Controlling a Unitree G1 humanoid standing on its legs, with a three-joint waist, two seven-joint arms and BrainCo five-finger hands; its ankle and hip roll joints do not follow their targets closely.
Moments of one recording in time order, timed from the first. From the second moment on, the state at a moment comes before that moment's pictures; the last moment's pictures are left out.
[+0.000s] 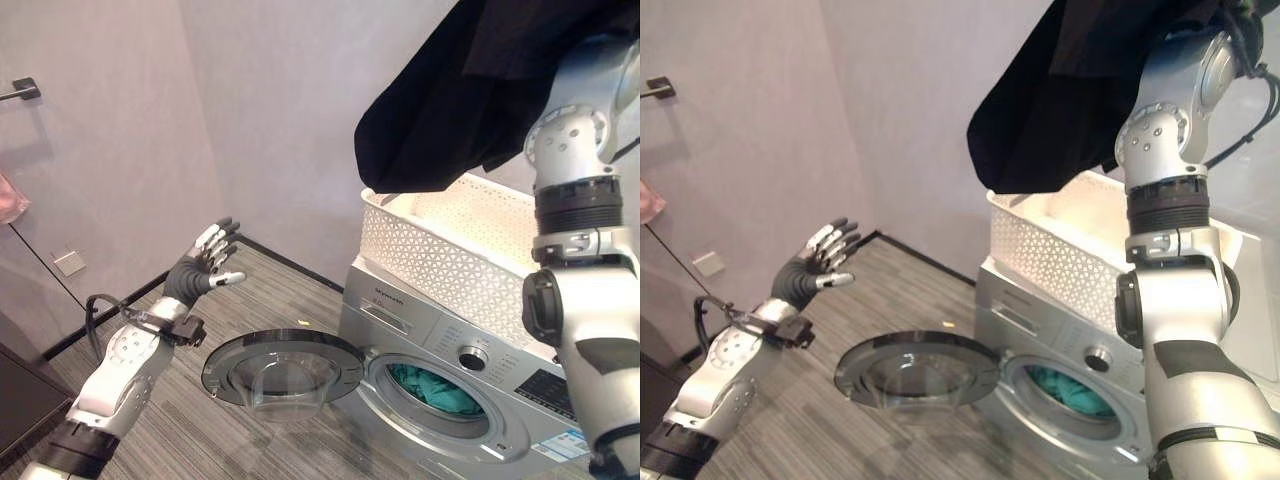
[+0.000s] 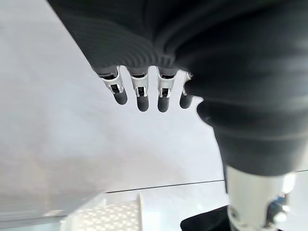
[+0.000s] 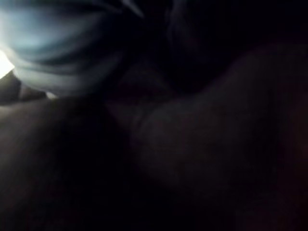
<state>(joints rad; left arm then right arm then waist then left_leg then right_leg) -0.14 0.72 -0.20 -0.06 -0.73 -0.14 -0.08 -1.35 -0.51 0.04 0.55 1.05 -0.48 -0.46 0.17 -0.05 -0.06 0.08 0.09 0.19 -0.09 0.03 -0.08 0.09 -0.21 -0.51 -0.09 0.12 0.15</state>
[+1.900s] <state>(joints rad) -0.26 0.60 -0.32 -0.17 -0.83 -0.19 -0.06 -1.44 -0.40 0.26 0.51 1.08 -0.50 -0.42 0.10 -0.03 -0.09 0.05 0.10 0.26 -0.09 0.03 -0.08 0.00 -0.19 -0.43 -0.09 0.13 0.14</state>
